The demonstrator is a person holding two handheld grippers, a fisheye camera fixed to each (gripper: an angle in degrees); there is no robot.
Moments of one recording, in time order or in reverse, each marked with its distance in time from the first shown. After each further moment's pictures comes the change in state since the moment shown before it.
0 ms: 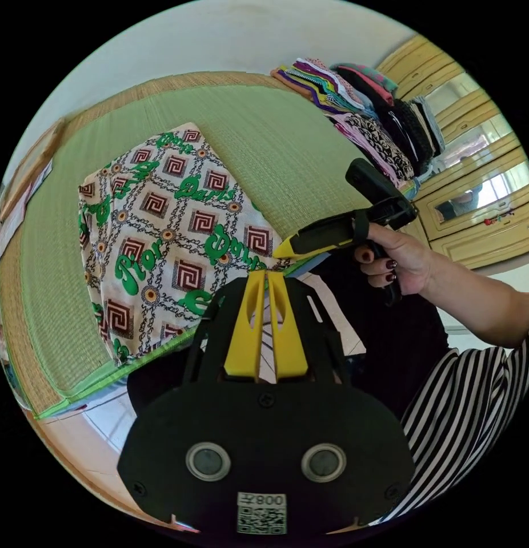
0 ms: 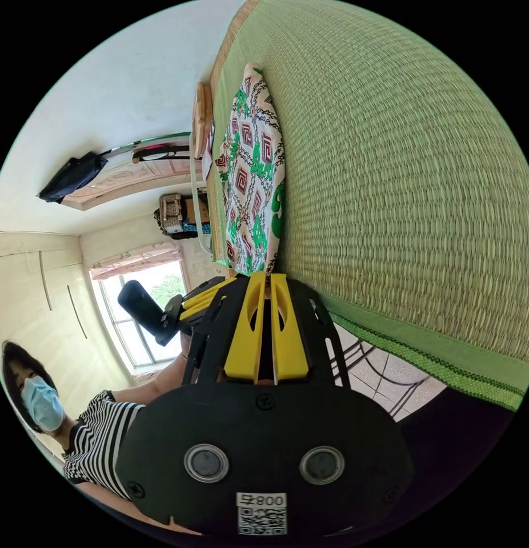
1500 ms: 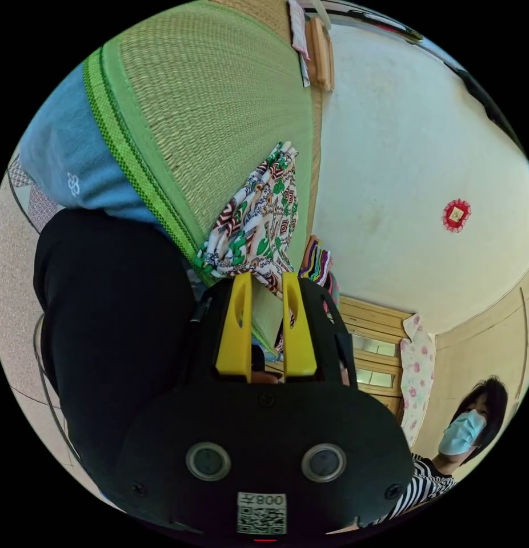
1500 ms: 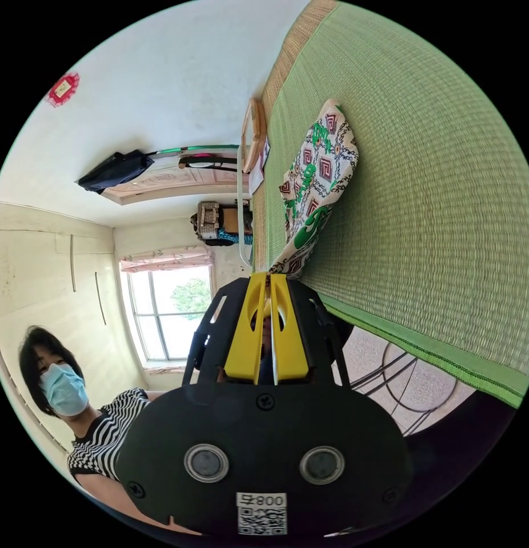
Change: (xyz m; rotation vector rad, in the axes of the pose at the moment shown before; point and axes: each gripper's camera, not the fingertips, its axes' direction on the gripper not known) left arm -0.309 0.164 -0.469 0.514 0.826 -1.037; right arm -0.062 0.021 -0.011 0.074 -0.151 -0.113
